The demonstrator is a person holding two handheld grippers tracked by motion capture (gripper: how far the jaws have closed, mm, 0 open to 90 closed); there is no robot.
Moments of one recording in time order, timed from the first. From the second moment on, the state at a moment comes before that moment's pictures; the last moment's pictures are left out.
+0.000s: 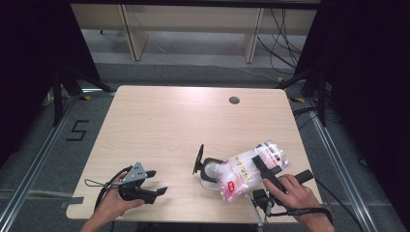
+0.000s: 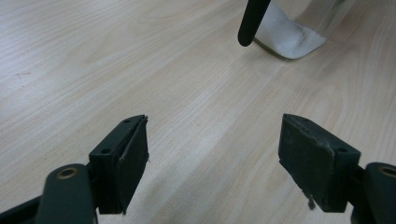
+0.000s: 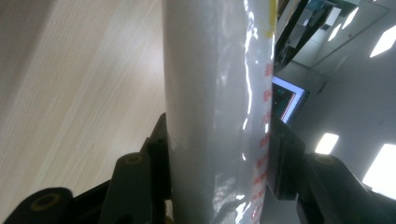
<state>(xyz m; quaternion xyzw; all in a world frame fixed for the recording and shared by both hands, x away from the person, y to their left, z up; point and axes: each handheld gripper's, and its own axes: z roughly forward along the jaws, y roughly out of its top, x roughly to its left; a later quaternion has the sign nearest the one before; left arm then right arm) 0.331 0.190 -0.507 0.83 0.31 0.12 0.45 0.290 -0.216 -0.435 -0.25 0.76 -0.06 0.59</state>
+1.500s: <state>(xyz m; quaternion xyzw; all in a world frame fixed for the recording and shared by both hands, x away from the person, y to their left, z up) 0.332 0.191 -0.507 0.83 0.30 0.12 0.45 0.294 -0.215 -0.438 -0.26 0.76 -0.07 0.59</state>
